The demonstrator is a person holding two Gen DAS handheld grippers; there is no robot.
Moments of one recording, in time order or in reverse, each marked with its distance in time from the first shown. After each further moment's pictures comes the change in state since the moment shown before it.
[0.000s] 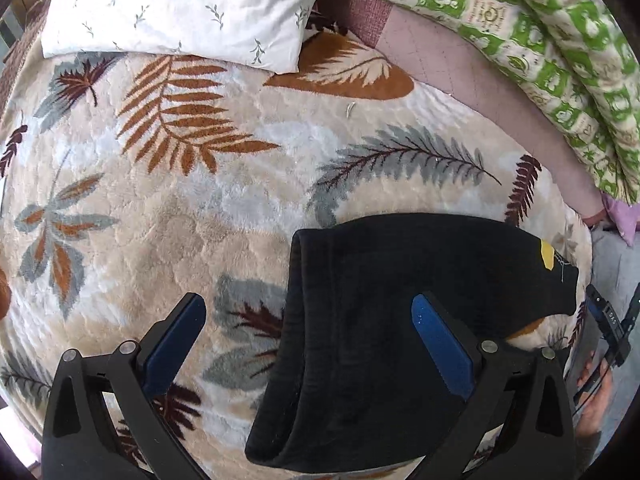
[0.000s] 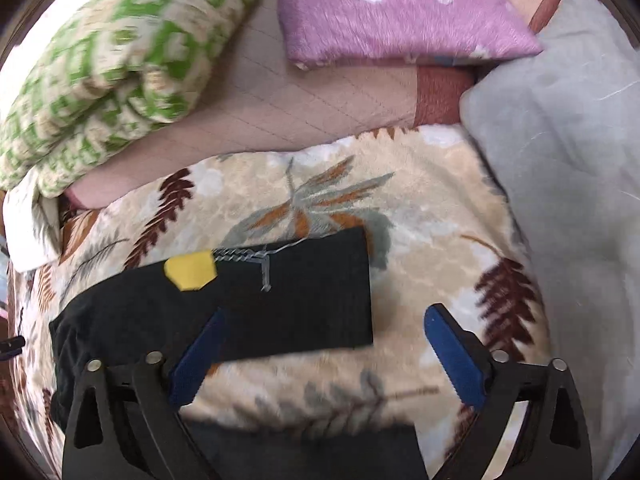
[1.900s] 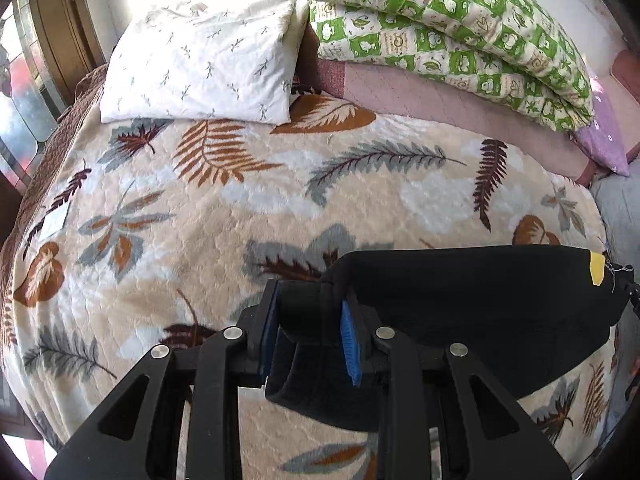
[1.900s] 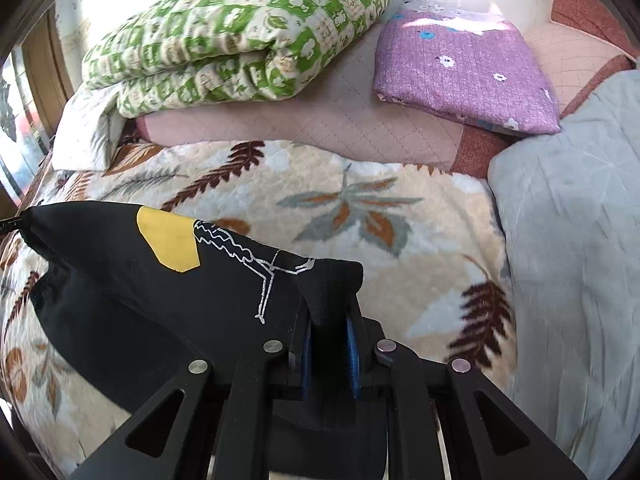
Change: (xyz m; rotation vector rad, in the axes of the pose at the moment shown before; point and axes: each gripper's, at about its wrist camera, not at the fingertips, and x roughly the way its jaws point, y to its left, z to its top) left arm -0.059 -0.020 -0.128 0.156 -0.354 0.122; right arm -0.075 0.011 -0.064 -0.353 -0.123 0.059
